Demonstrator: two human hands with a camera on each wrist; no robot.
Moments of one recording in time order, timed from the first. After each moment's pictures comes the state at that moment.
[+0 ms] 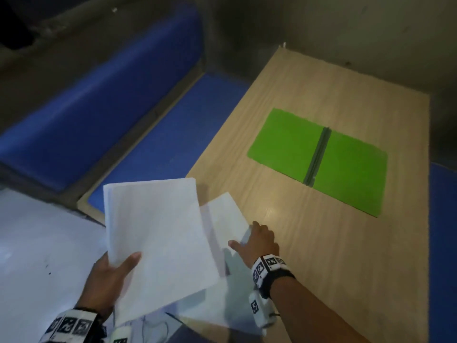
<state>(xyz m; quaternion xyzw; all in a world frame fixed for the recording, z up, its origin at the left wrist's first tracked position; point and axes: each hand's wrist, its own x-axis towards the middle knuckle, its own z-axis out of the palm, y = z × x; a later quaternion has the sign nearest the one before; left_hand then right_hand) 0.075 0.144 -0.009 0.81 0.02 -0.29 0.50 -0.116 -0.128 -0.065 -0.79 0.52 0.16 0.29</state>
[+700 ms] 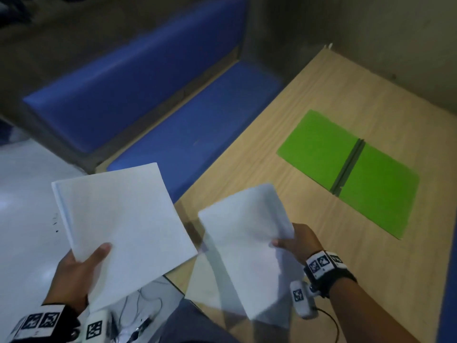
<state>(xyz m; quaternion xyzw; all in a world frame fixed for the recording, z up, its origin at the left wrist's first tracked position) 0.095 0.232 -0.005 0.78 0.19 -0.23 0.55 -0.129 -0.165 -0.014 -0.77 0.46 0.13 0.42</state>
